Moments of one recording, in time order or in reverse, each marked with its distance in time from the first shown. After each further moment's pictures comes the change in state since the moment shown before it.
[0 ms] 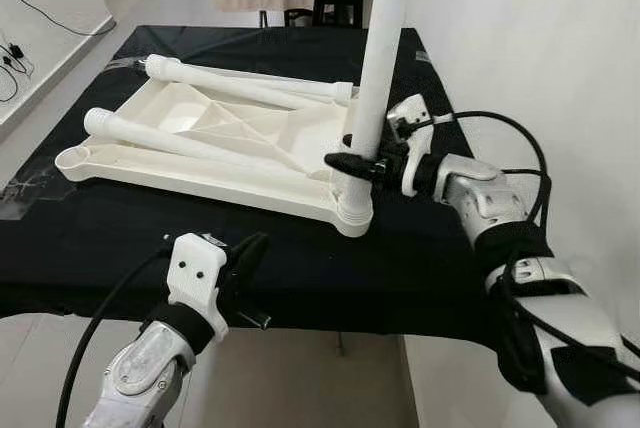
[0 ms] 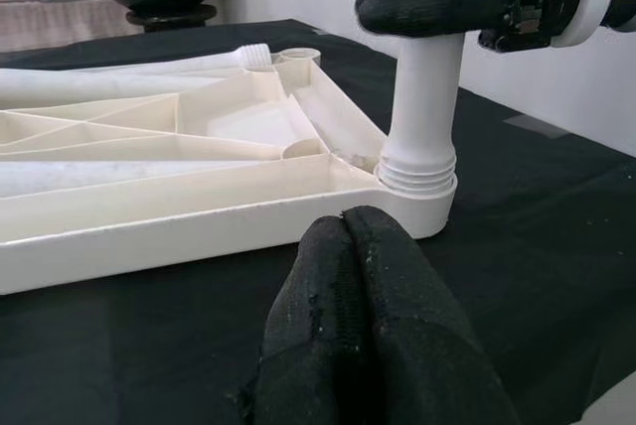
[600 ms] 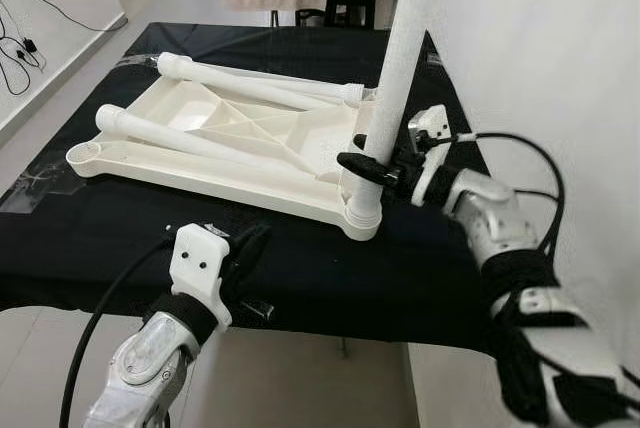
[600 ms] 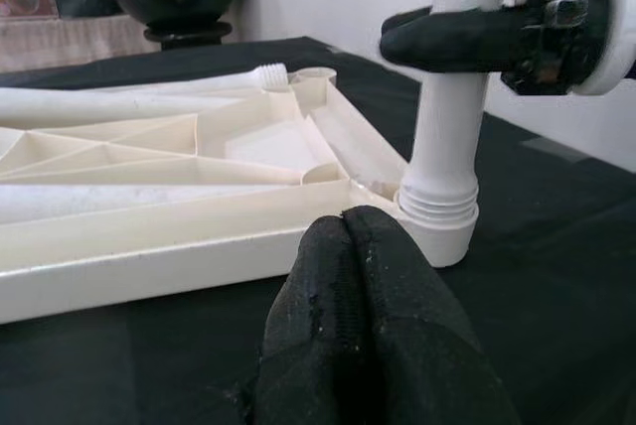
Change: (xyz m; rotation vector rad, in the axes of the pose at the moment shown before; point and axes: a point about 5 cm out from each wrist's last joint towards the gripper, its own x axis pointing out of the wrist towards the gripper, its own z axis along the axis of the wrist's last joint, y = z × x) left arm 0.006 0.001 0.005 0.006 -0.022 -0.002; right arm 0.000 0.018 -0.031 0.022 -0.042 -0.198
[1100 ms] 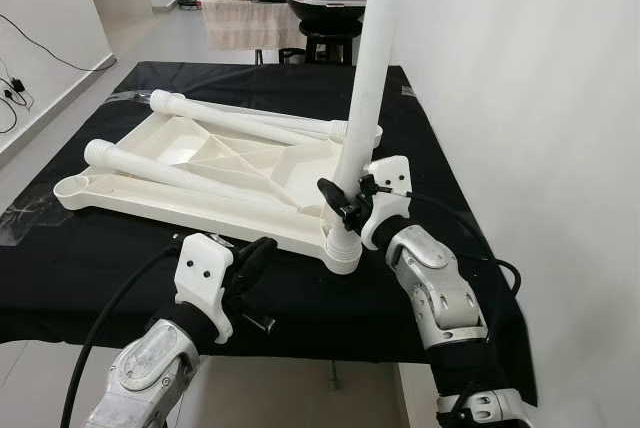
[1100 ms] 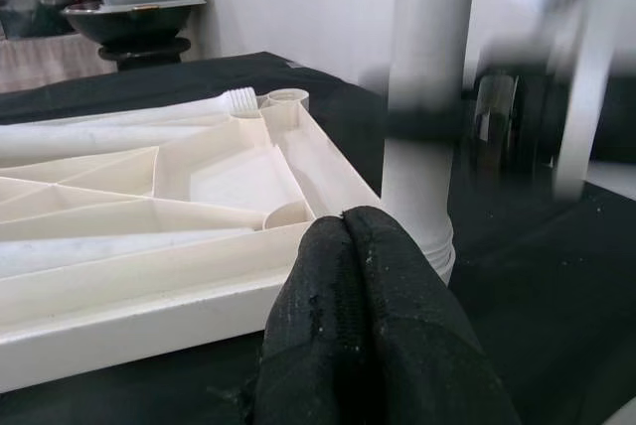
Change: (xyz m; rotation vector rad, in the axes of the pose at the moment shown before) left arm 0.004 -0.001 -0.003 -0.012 0.015 -0.026; right arm 0.004 0.052 -0.036 0.036 0.079 -0.248
